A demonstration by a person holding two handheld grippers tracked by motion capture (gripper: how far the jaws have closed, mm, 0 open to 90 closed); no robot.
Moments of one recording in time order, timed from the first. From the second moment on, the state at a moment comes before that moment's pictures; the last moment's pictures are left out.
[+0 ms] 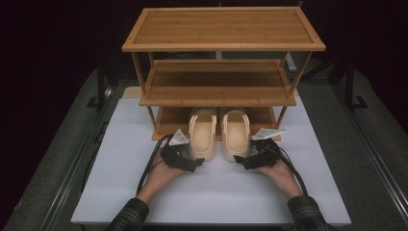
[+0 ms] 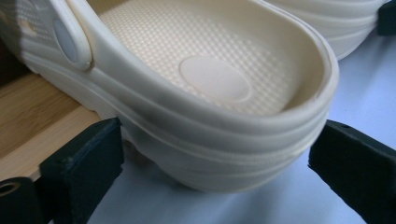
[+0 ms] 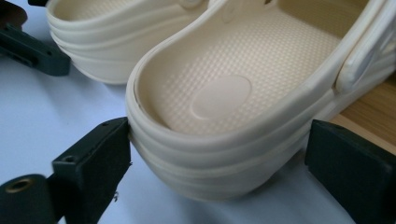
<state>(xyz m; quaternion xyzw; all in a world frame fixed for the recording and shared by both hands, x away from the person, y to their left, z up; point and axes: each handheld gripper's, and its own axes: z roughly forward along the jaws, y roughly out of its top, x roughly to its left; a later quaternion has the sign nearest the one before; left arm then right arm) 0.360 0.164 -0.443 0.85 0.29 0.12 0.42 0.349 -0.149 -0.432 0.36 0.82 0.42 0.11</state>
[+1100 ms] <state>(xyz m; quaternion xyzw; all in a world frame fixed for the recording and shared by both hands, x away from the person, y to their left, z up) 0.409 0.145 -0.441 0.85 0.32 0.12 0.41 0.401 -0.143 -0.429 0.39 0.80 0.44 0.12</state>
